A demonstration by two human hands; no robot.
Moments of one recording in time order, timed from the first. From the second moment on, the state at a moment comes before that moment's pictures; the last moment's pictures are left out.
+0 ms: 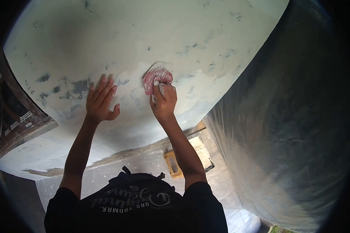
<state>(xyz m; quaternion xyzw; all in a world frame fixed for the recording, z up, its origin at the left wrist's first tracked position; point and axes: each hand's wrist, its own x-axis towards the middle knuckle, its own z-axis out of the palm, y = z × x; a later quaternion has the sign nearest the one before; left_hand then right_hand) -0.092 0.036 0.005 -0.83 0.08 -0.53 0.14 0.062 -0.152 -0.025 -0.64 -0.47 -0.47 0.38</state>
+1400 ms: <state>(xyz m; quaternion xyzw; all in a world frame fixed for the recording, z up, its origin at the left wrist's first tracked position) -0.062 0.003 0.047 -0.84 0.13 -0.51 0.12 0.050 -0.177 -0.006 -0.63 -0.44 -0.47 0.44</state>
